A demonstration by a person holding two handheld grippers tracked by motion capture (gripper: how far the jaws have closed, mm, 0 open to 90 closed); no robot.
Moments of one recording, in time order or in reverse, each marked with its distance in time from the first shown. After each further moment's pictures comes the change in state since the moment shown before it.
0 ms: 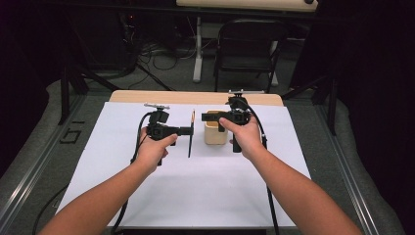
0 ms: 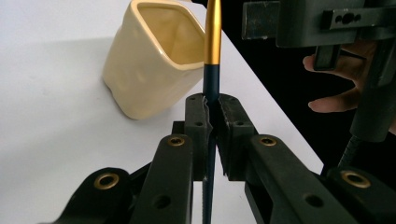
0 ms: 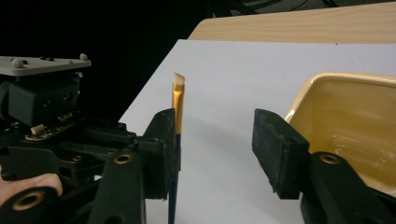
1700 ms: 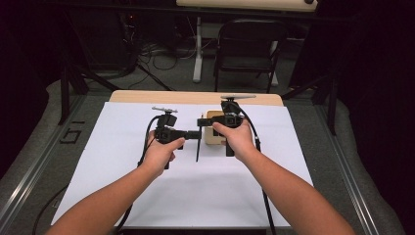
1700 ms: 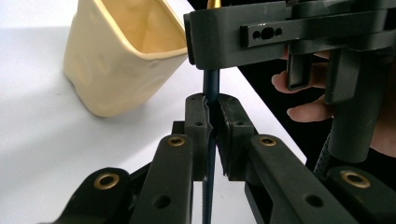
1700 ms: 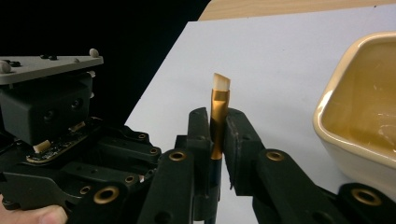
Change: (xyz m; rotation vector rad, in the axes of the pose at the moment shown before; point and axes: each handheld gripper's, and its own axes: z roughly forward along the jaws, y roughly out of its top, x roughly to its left) left arm -0.011 -0.006 0.016 0.022 -0.060 0.004; right arm 0.005 -0.011 0.019 0.064 0.043 0.072
